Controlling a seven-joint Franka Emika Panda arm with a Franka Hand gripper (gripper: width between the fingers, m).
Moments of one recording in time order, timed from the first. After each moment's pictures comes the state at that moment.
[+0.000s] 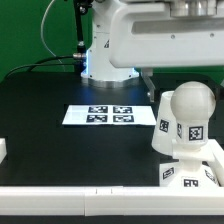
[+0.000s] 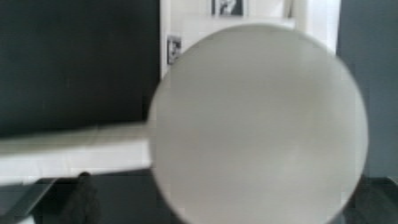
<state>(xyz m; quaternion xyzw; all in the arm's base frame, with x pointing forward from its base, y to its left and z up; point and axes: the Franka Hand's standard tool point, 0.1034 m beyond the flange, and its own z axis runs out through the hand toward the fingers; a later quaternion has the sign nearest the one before) 0.625 0.076 0.134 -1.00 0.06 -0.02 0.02</state>
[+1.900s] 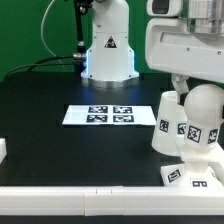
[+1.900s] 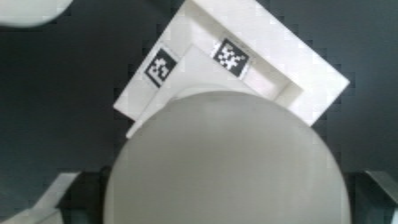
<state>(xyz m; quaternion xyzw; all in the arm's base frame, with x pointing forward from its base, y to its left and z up) 0.622 0.101 0.120 -0.83 0.56 -0.01 0.04</state>
